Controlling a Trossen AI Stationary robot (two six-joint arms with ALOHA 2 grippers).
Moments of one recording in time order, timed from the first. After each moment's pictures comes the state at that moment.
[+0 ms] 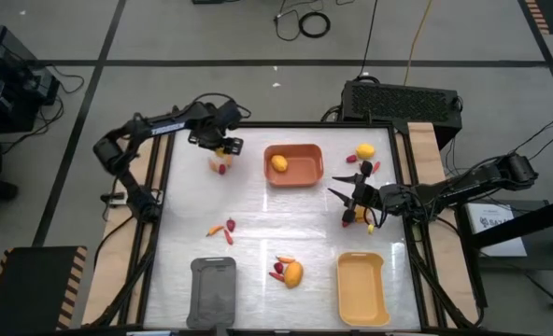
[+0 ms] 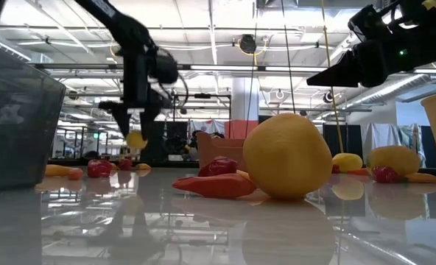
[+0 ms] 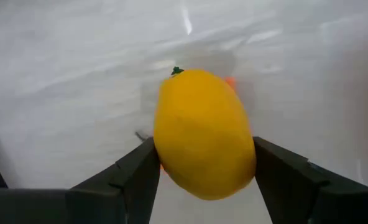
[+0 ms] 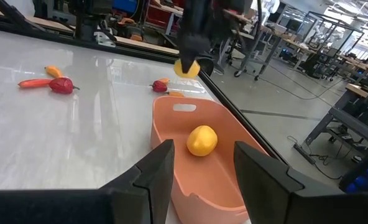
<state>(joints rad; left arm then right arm) 0.67 1.67 1.23 -0.97 -0.06 -0.59 0.17 0.90 0.25 0.44 0.60 -0.17</state>
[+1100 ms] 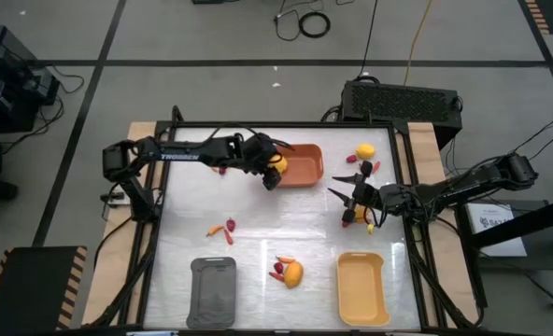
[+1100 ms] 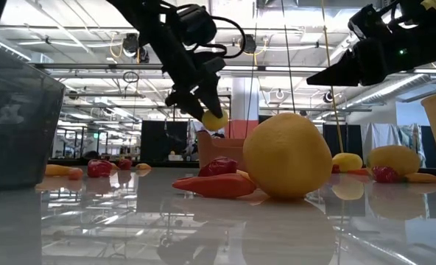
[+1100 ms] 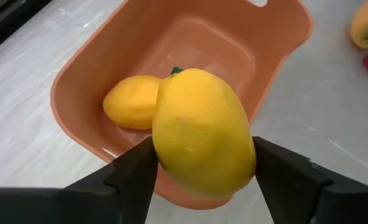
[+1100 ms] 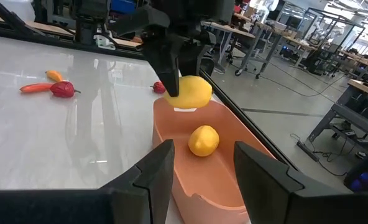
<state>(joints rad) 0.27 1.72 1.23 -0.41 -0.04 -0.32 0.17 0.90 0.25 0.45 0.60 -0.14</state>
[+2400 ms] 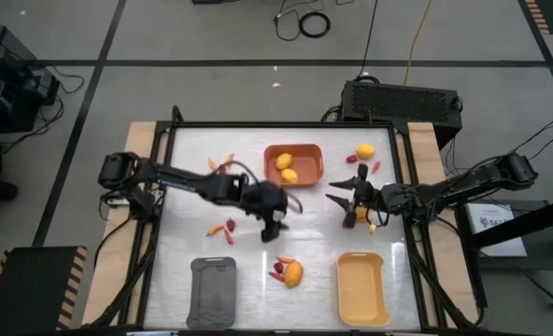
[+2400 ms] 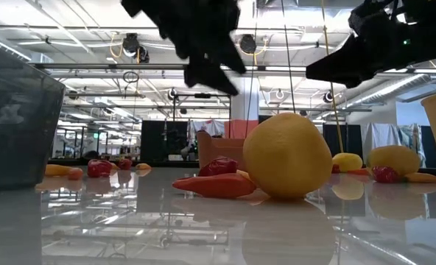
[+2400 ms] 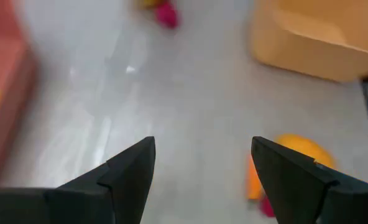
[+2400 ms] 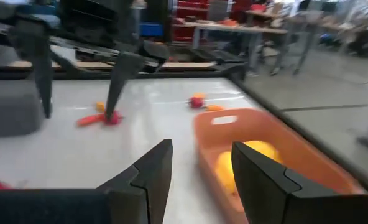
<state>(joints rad) -0.10 1.72 1.23 -0.28 0.07 -0.26 0.18 0.90 0.25 0.48 0.45 0.05</state>
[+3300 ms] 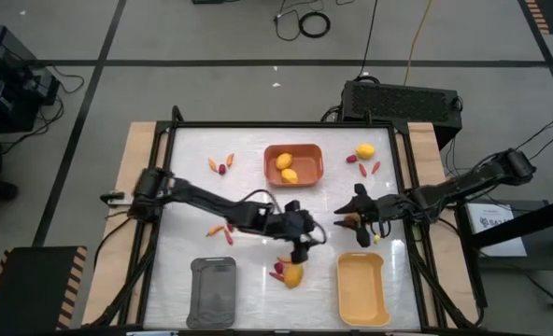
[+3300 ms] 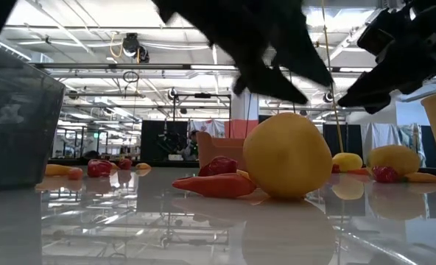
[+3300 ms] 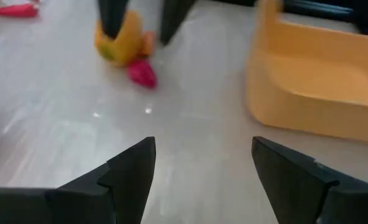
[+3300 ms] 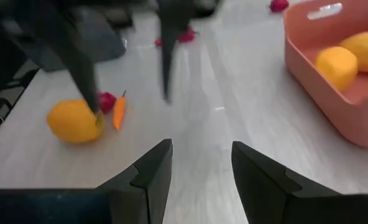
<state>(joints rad) -0.19 2.07 1.47 -0.03 -0.14 -0.27 0.28 0.79 0.28 0.03 0.23 0.37</state>
